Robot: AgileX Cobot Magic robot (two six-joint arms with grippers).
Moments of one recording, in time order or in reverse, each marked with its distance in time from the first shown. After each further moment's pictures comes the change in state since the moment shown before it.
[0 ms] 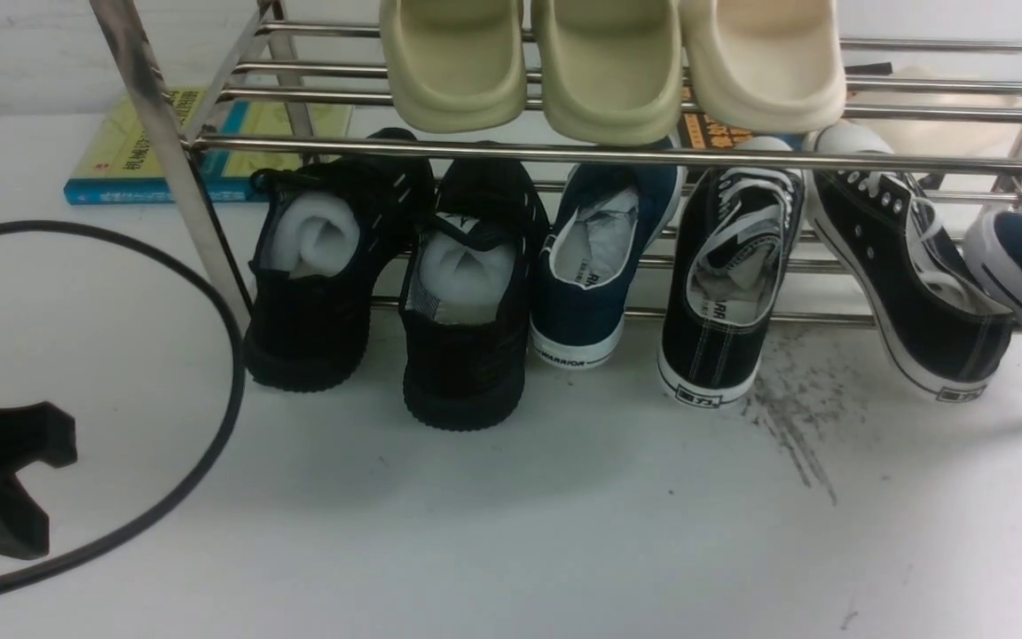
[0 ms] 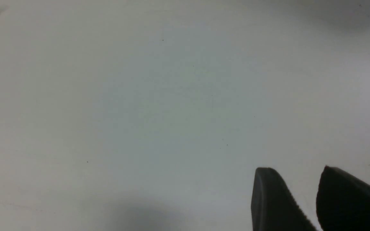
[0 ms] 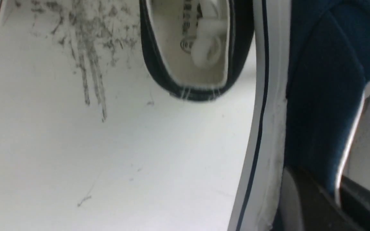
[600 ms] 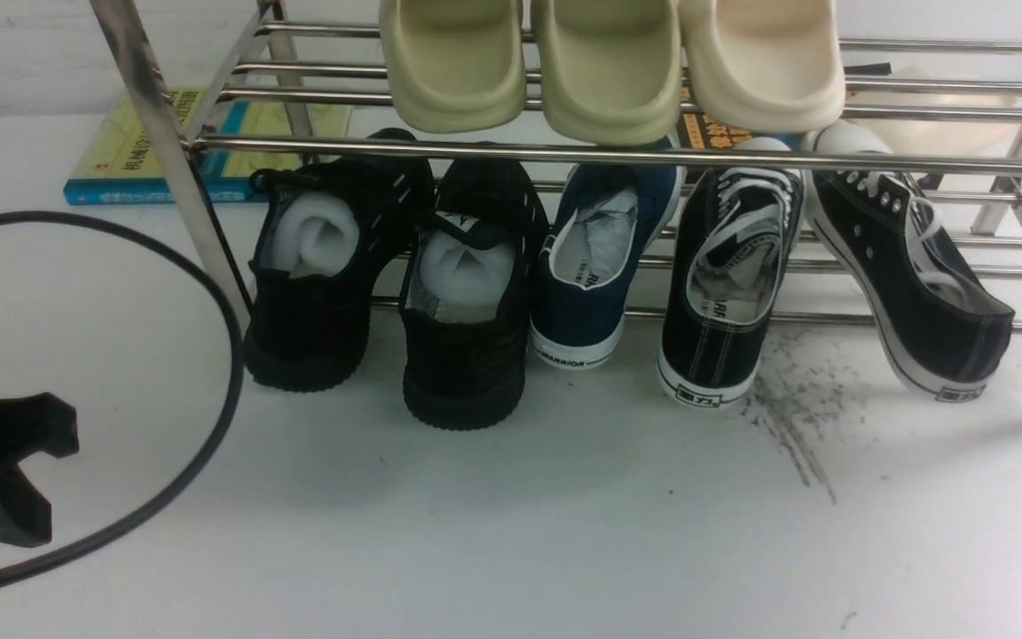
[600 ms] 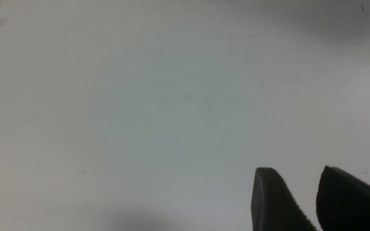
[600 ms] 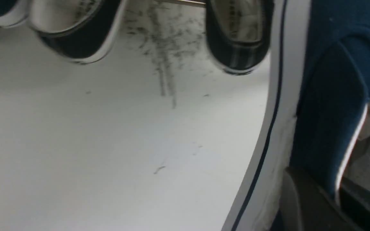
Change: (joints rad) right arm 0.105 -0.358 0.037 0.138 0.084 0.044; left arm 0.000 0.000 0.000 0.000 -0.022 0.000
